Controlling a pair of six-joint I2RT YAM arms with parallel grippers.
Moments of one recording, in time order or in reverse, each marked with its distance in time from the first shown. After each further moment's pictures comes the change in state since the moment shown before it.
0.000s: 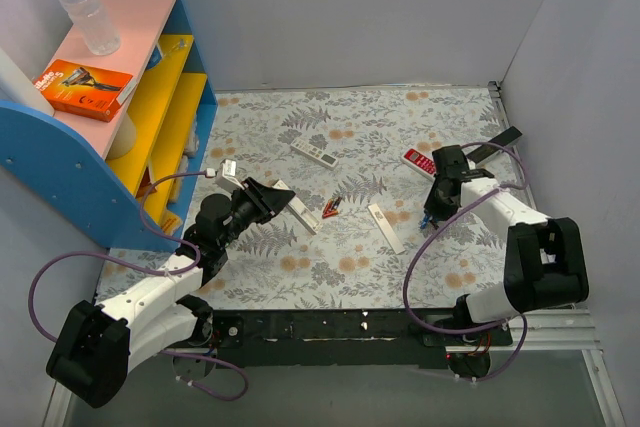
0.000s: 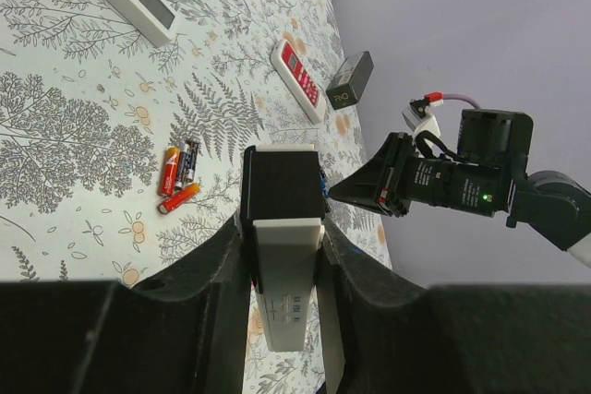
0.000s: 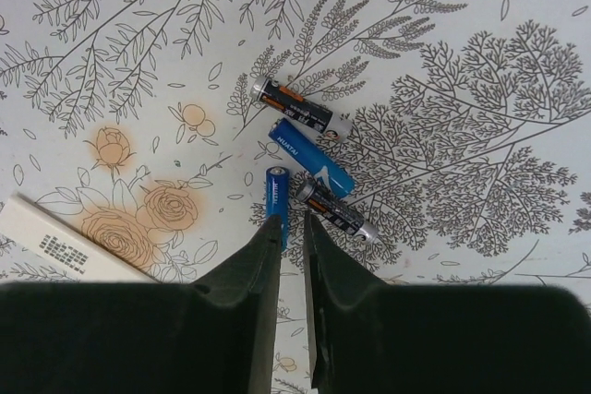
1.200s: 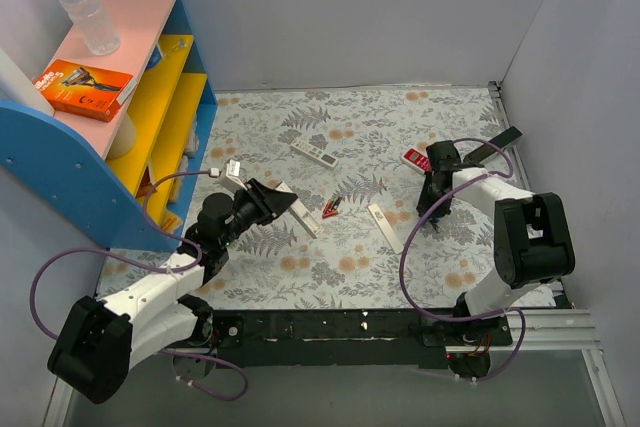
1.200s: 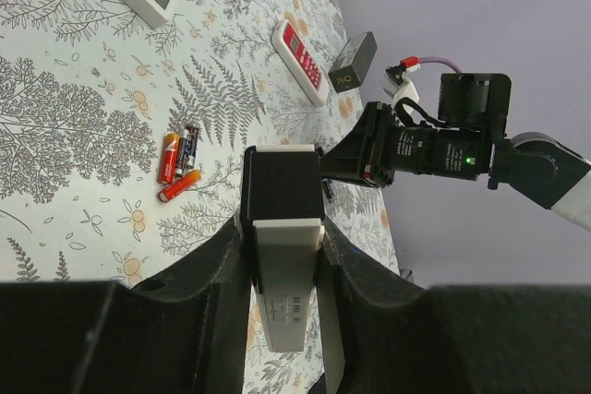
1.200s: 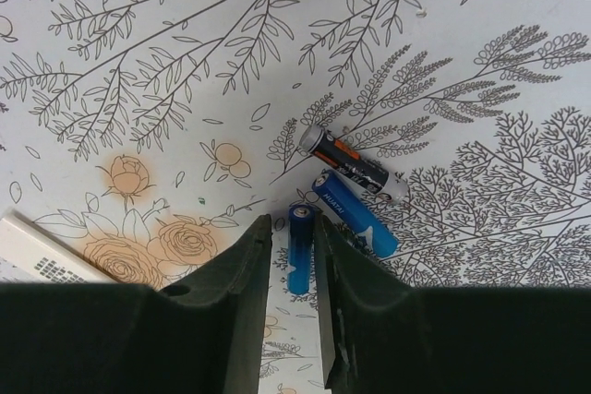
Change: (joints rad) left arm 0.000 0.022 0.002 0.002 0.039 0.011; right arm -0.008 0.168 0.060 0.066 -0.081 -0.094
